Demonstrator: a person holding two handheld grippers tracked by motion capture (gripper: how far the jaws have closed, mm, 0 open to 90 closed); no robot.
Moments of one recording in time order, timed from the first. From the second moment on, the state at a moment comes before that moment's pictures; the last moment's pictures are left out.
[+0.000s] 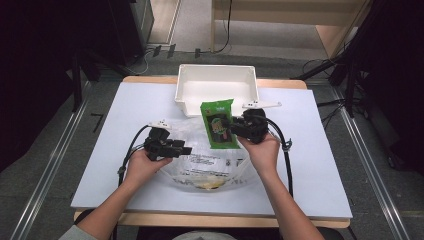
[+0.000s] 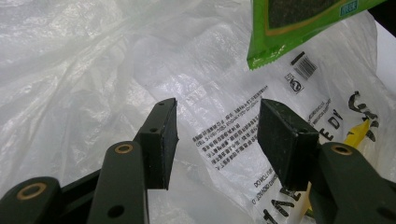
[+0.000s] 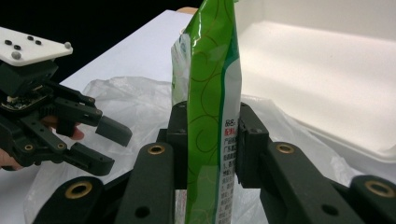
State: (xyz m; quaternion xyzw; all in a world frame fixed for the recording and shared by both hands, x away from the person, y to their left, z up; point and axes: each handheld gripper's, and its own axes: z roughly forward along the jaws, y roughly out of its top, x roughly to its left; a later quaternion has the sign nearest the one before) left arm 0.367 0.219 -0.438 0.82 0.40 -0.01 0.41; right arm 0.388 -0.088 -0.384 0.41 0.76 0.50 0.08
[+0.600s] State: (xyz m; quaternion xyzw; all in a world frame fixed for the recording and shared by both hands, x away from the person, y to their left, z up) left arm 0.367 0.216 -0.441 0.83 0.39 -0.02 0.39; right arm 0.412 -0.083 -0.361 0.40 0.76 0.51 0.10
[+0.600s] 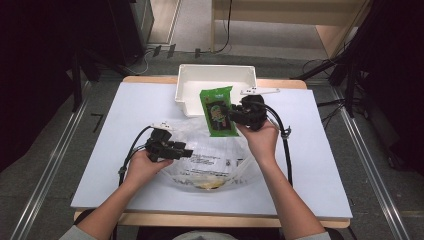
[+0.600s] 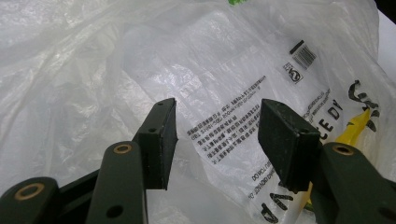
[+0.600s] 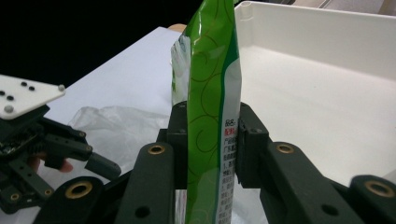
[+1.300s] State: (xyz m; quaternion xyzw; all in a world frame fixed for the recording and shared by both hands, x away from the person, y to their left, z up) left arm 0.367 0.215 -0.443 0.83 0.39 -0.02 0.39; right arm 0.444 -0.074 -0.347 0.41 0.75 0.50 0.13
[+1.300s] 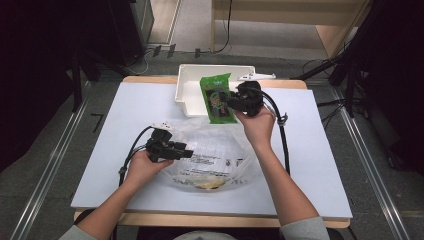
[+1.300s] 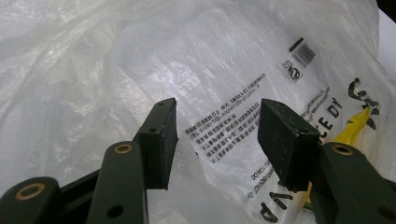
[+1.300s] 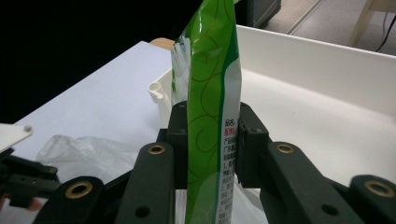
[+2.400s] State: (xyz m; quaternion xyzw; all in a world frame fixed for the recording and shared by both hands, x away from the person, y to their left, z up) left arm 0.365 0.218 -0.442 0.83 0.39 -0.03 0.40; right arm 0.528 -0.070 -0.371 0.48 0.72 0.48 0.16
